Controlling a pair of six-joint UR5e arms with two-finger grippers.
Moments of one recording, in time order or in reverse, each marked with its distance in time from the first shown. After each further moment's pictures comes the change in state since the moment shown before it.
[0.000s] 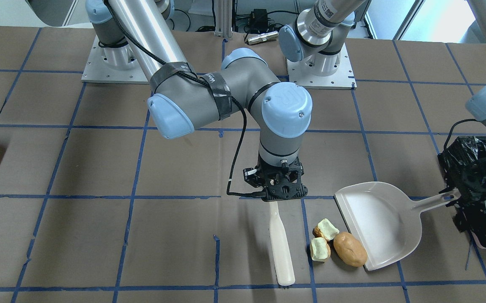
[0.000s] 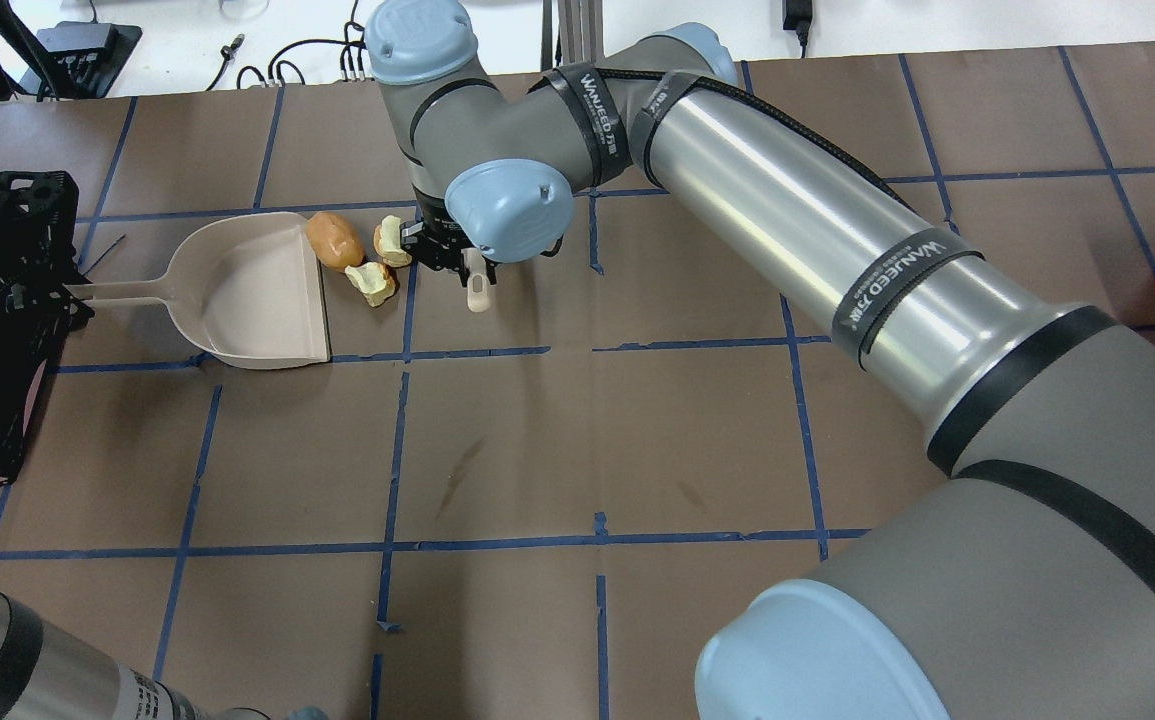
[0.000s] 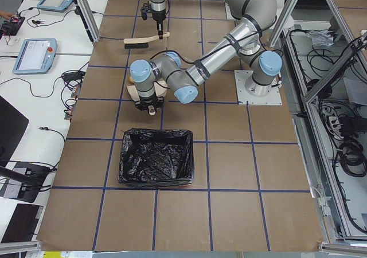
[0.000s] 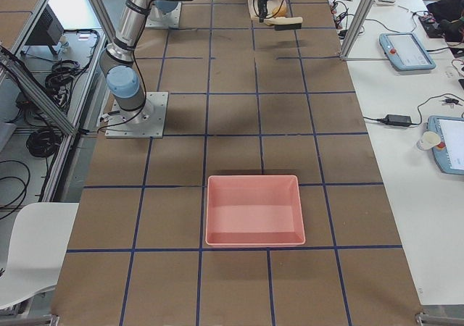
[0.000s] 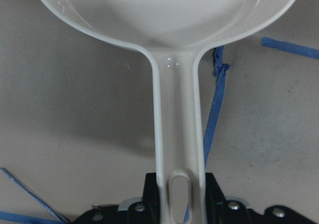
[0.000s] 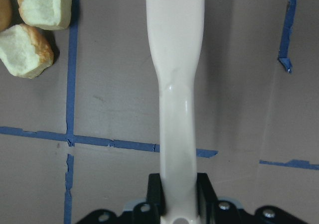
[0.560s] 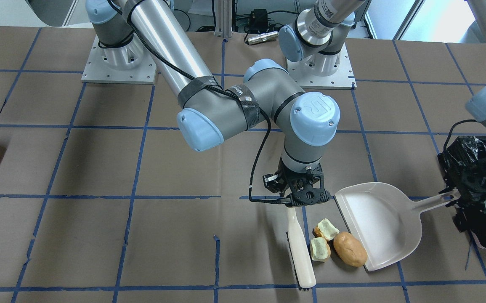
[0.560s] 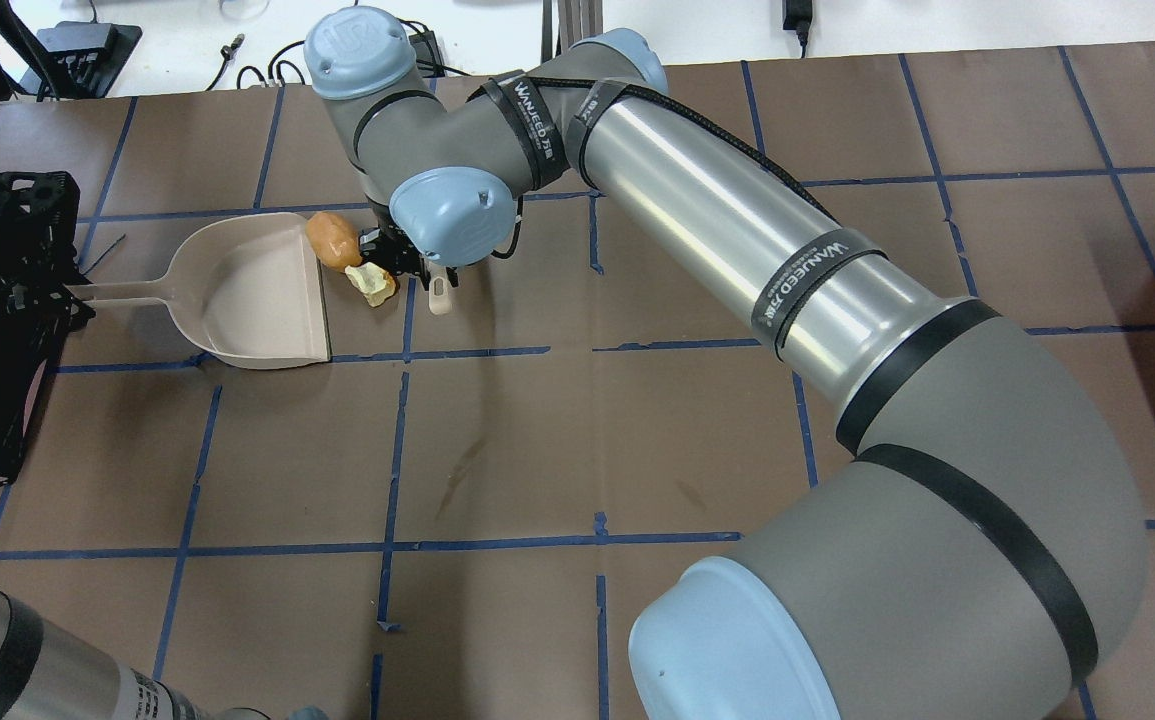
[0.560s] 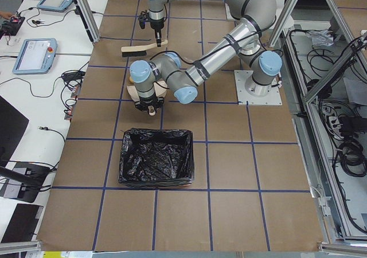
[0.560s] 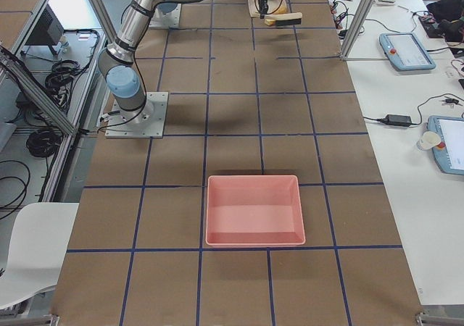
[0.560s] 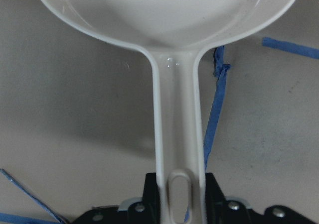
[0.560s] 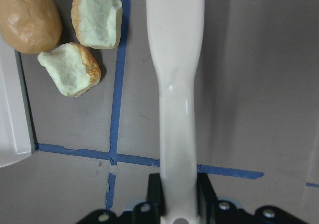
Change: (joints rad) left arm 0.000 -0.003 0.000 0.001 0.001 -0.007; right arm 0.043 0.089 -0.100 0.021 -0.009 0.005
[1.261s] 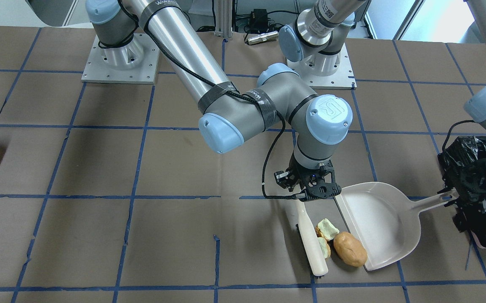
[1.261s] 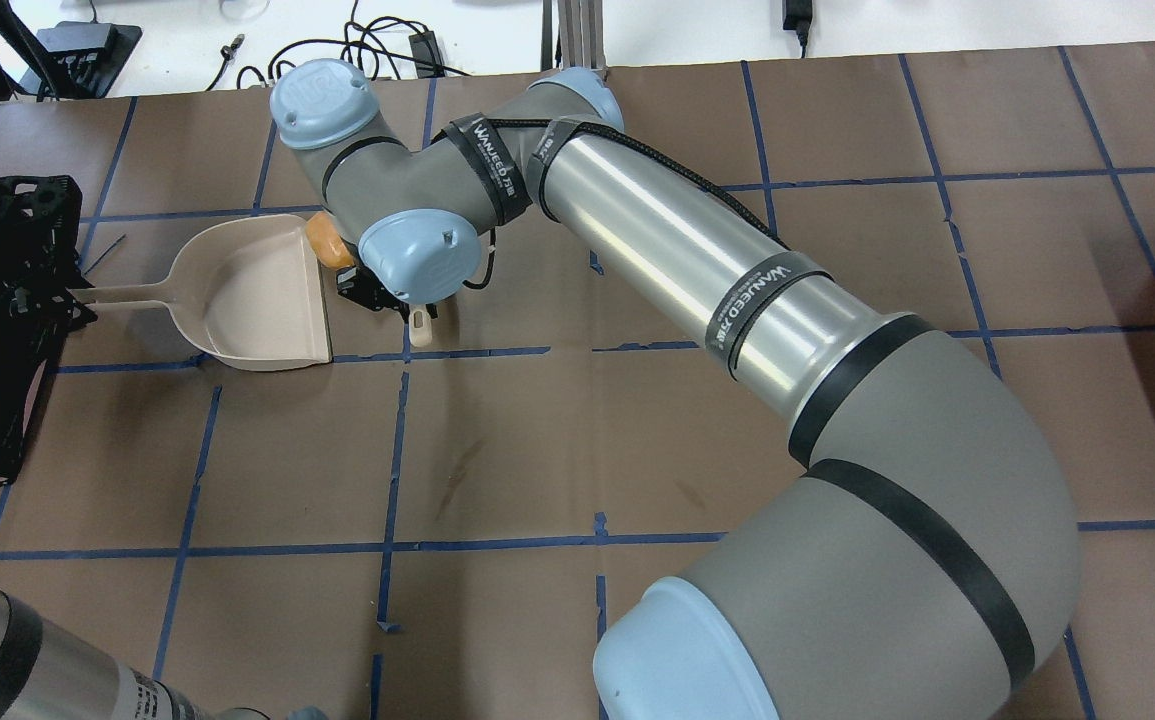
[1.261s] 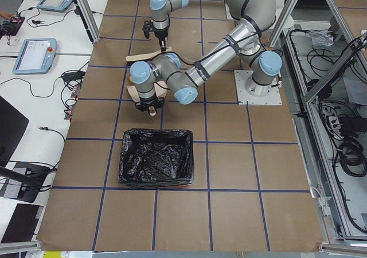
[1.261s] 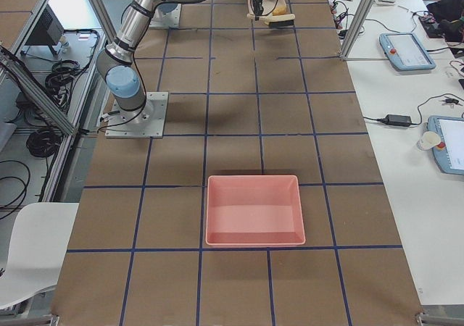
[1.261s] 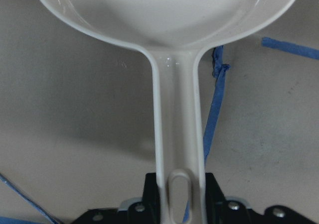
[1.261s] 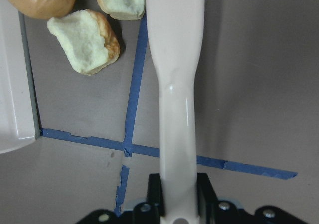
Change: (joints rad) left arm 0.001 -0.004 -0.006 0.006 0.001 -0.001; right arm 0.055 0.036 -0.005 -0.011 -0.002 -0.005
